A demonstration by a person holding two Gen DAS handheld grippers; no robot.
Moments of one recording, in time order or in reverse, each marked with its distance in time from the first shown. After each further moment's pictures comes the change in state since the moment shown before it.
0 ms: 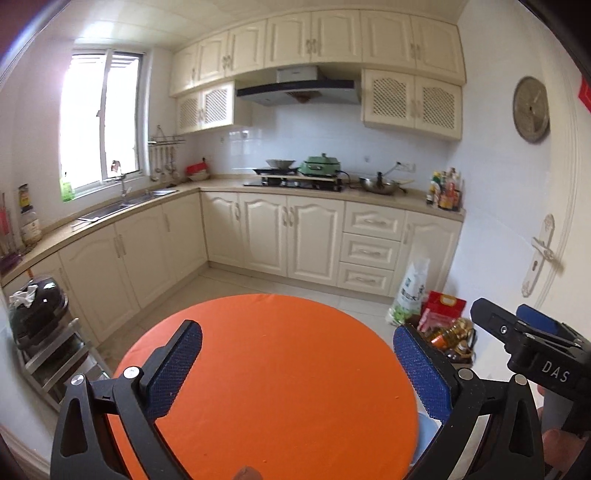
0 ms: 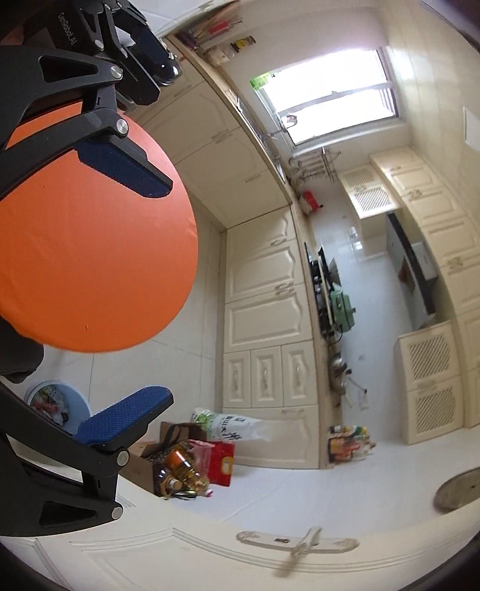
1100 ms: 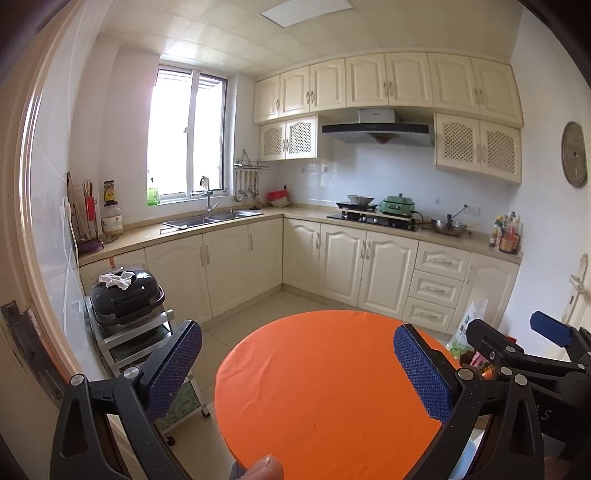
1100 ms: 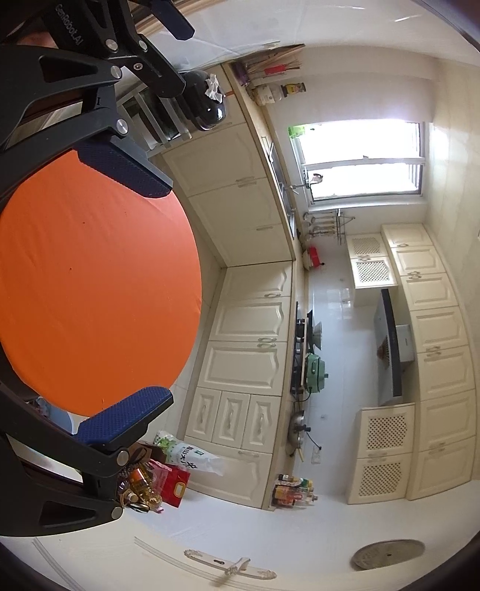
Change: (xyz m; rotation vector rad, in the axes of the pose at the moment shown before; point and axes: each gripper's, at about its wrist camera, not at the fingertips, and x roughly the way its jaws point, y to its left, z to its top) left arm -0.177 0.022 -0.108 -0.093 -0.124 0.233; right arm -0.075 0.146 -0.055 -0.219 -0.047 0.093
